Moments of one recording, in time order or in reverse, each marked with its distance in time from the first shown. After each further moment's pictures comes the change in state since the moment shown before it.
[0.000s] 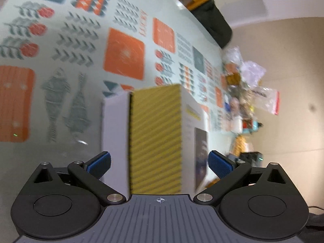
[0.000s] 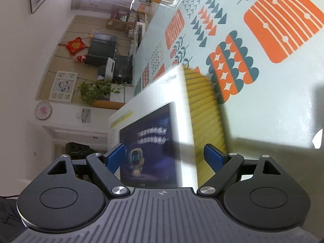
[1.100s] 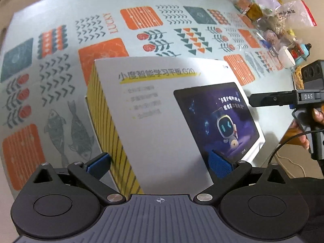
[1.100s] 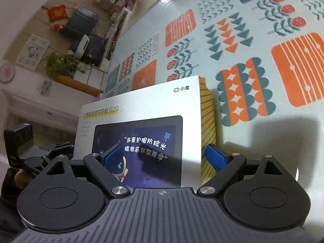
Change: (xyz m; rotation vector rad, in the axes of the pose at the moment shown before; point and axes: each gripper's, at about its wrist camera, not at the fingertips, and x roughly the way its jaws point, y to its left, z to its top) left arm 0.072 -0.118 -0.038 0.468 0.088 0.483; right arm 0.029 0.078 0.005 -0.238 0.027 -0.293
